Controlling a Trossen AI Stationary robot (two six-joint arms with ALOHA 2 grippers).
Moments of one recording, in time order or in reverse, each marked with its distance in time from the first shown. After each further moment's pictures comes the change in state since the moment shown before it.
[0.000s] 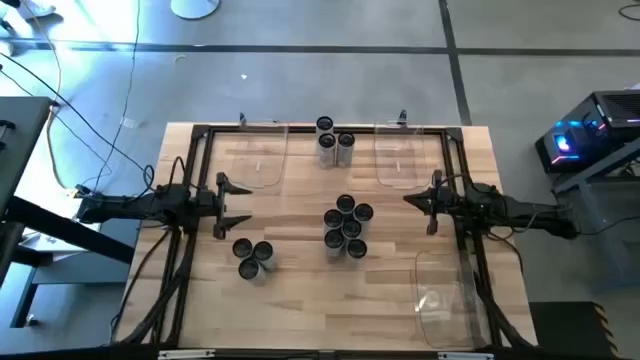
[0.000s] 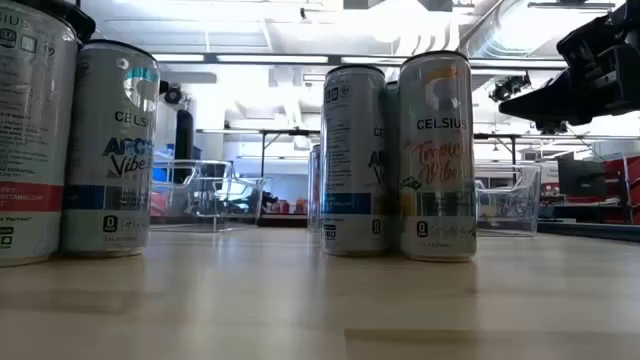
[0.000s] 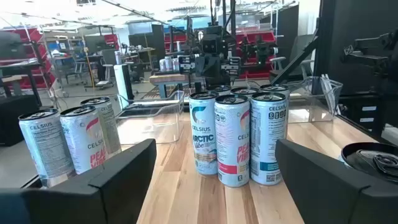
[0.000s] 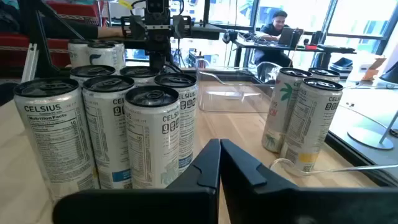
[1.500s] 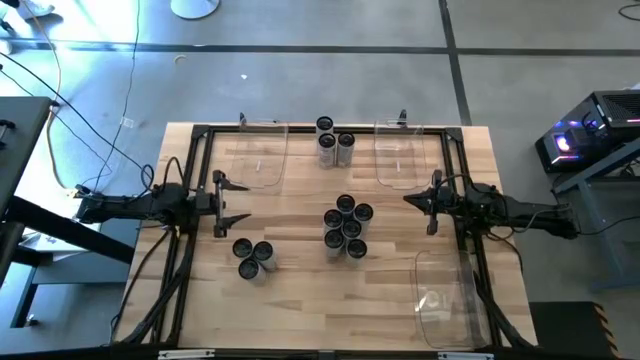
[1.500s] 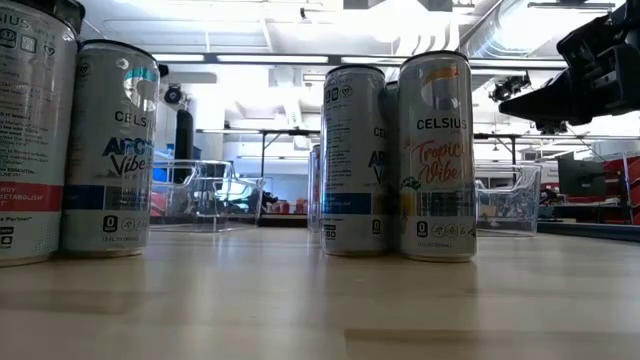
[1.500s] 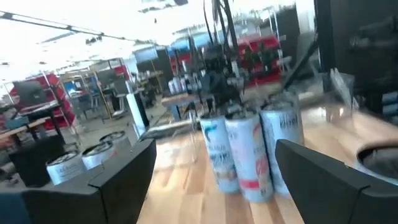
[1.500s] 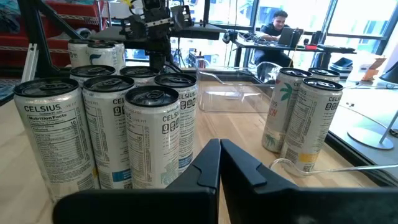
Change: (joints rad) left arm 0.000 0.001 -0.001 0.093 -0.001 0.170; right arm 0.000 0.000 0.000 0.000 0.000 0.000
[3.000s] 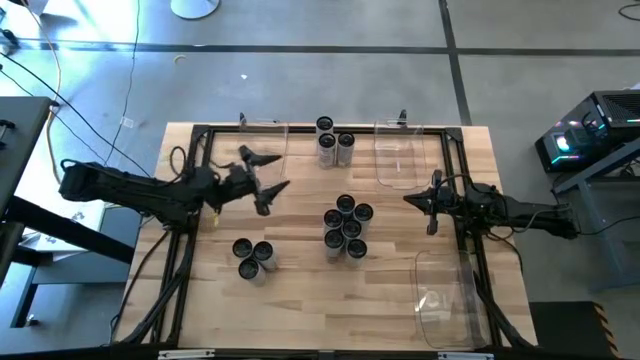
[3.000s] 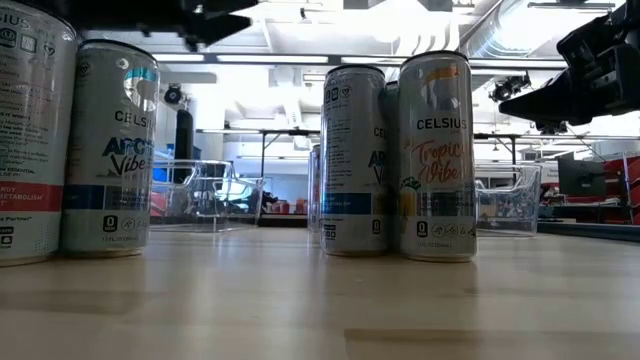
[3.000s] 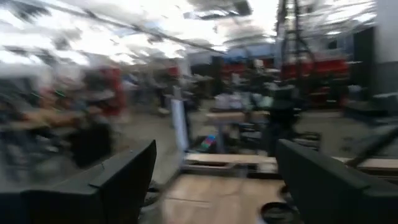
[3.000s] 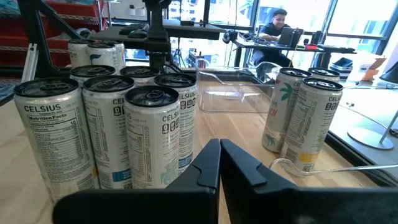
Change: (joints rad) left arm 0.079 1.027 0.455 0.640 -0.153 -0.110; right arm 0.000 0.000 0.000 0.000 0.000 0.000
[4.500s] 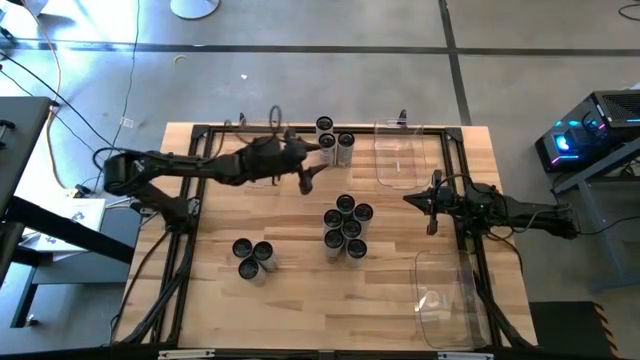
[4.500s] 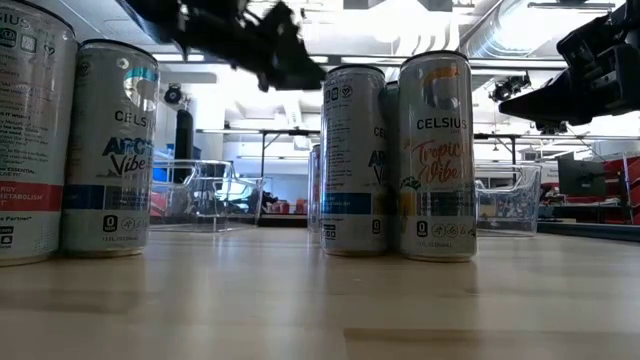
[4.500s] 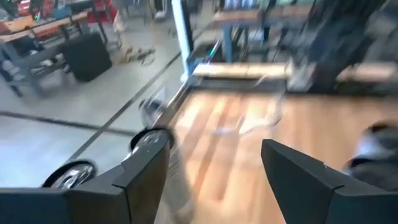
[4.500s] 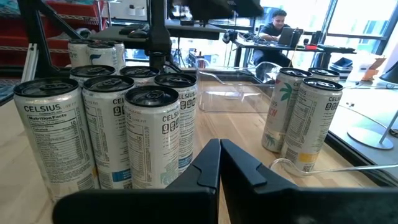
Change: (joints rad) left arm 0.236 0.468 0.434 -0.409 0.154 0.003; right arm 0.000 0.000 0.000 0.000 0.000 0.000
